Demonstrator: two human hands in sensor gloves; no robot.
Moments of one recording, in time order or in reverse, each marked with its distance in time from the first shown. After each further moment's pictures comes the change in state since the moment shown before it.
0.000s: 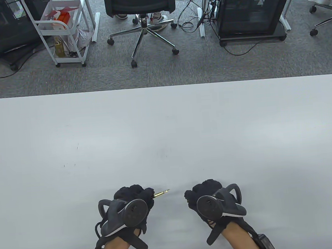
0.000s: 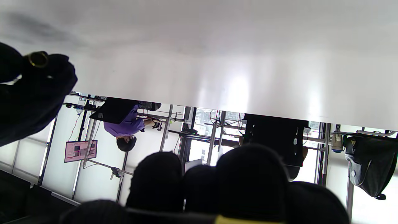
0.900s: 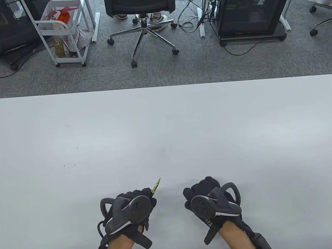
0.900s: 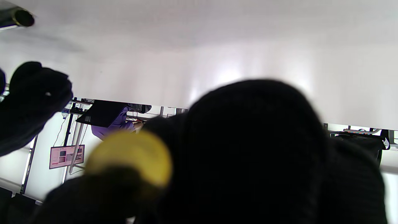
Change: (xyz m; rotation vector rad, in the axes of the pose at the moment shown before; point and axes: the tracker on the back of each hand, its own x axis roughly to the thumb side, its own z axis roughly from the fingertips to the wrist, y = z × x) left_hand 0.005 -0.005 -0.008 -0.024 0.046 -0.031; right_hand -0.005 -0.013 0.001 -0.061 0.037 -0.044
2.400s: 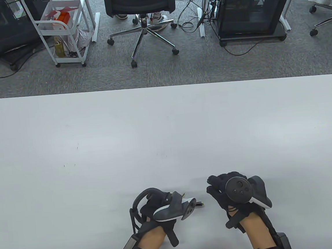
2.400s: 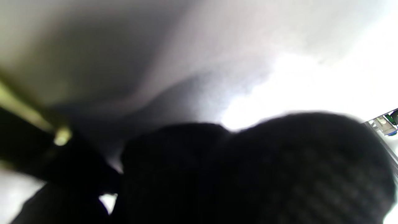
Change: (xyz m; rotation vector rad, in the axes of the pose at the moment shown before) left_hand 0.090 -0.071 -0.043 -0.316 -0.230 -0.472; right_hand -0.074 -0.010 0.027 -0.058 0.202 -0.267
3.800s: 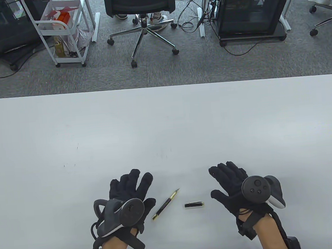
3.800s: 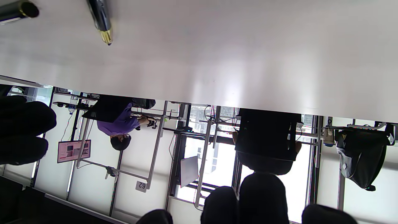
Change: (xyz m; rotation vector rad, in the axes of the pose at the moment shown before) left_hand -0.110 0.008 0.094 0.350 0.219 0.487; right_hand -0.013 -0.017 0.018 0.067 -0.078 -0.275
